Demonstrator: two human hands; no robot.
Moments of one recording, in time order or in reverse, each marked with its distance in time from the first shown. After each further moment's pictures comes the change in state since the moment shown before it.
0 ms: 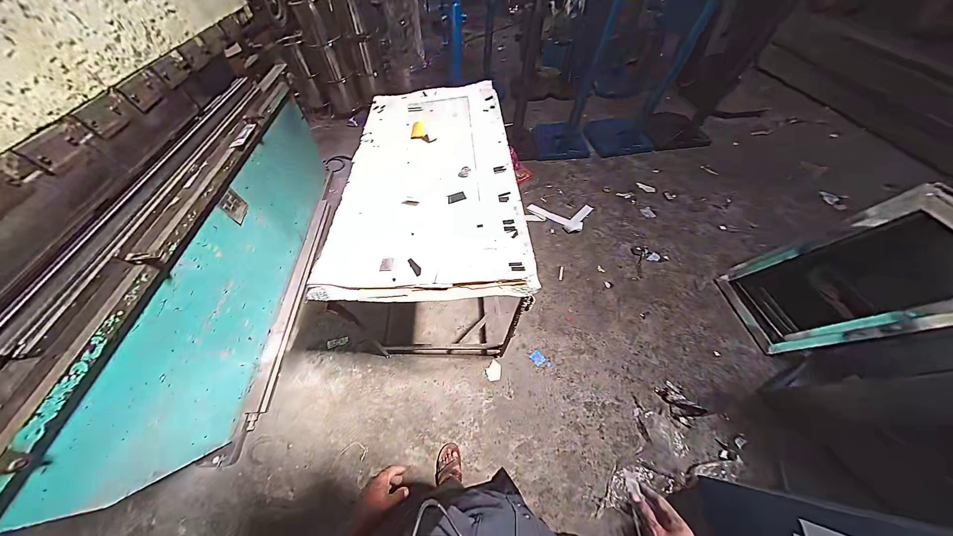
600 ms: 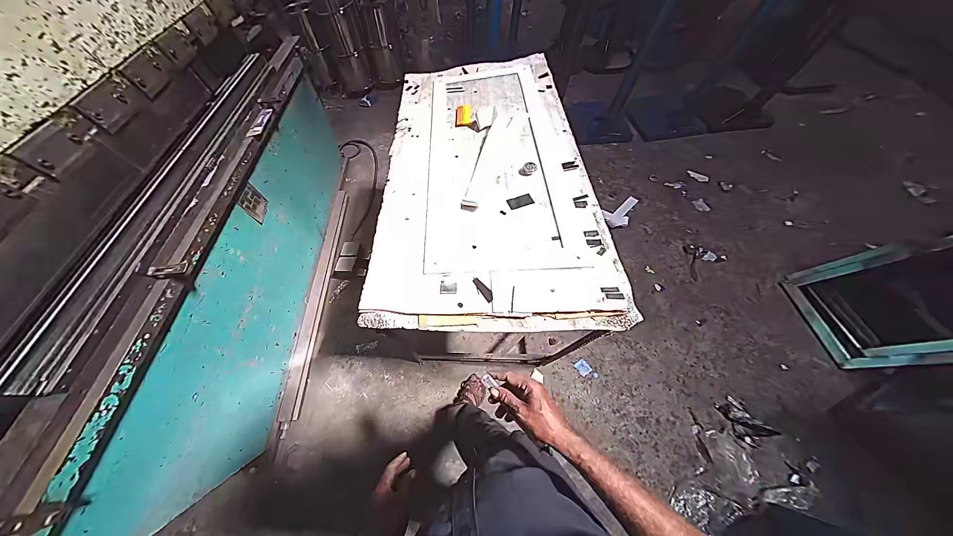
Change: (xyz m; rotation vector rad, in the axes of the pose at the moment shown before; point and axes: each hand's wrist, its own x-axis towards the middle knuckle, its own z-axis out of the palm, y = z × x) left_hand -0.010 -0.010 -0.145 -0.374 0.652 0.141; right_hand 0.031 -0.315 0.348 0.051 -0.793 -0.474
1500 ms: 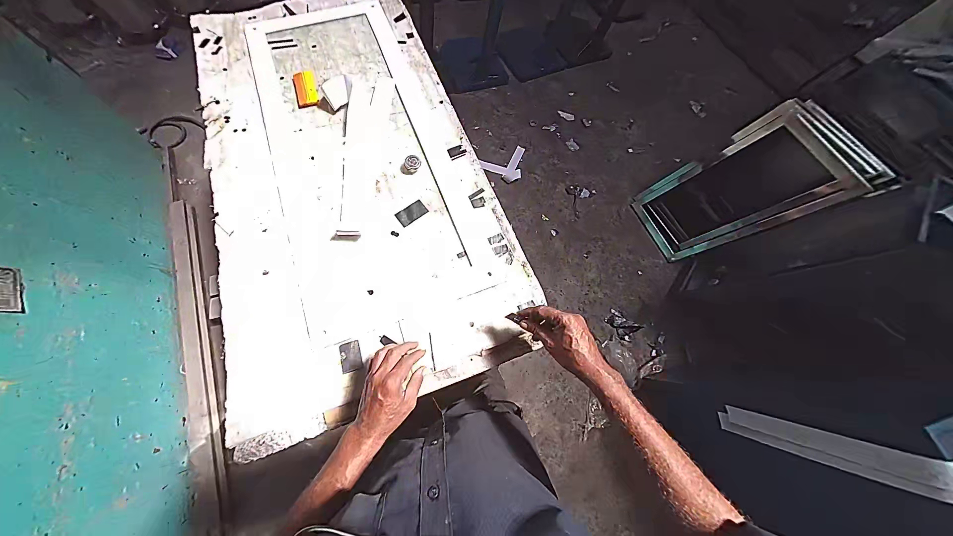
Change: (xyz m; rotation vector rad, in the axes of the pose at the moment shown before) left_hand 0.260 0.312 0.128 0.409 -0.284 1.055; right_hand 0.061 -0.039 -0.253 -0.533 0.531 0.109
